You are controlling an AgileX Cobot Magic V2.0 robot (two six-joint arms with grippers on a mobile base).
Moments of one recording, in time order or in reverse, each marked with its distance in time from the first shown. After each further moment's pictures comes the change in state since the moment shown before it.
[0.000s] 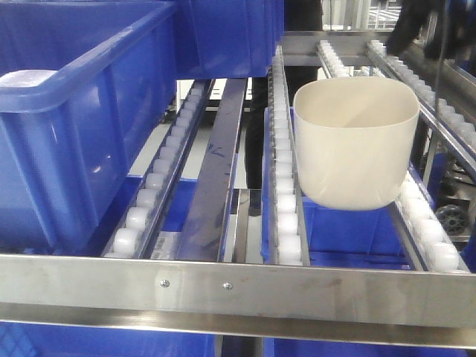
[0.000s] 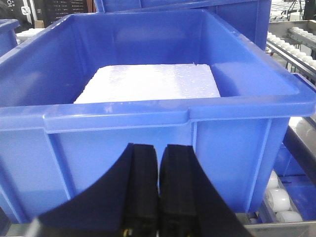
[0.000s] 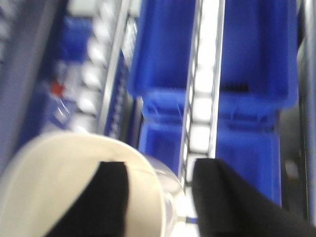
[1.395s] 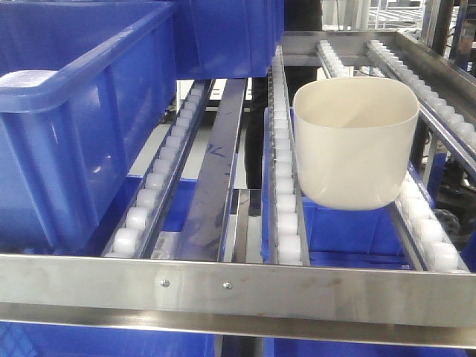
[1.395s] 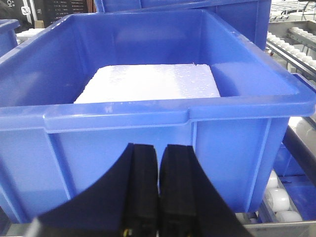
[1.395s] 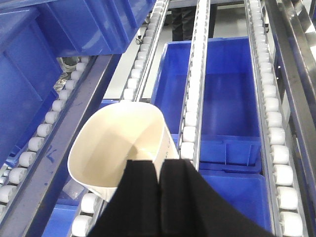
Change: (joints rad) left arm 0.000 0.000 0.000 0.000 0.000 0.000; right arm 0.000 -0.822 0.628 0.005 -0.162 0.002
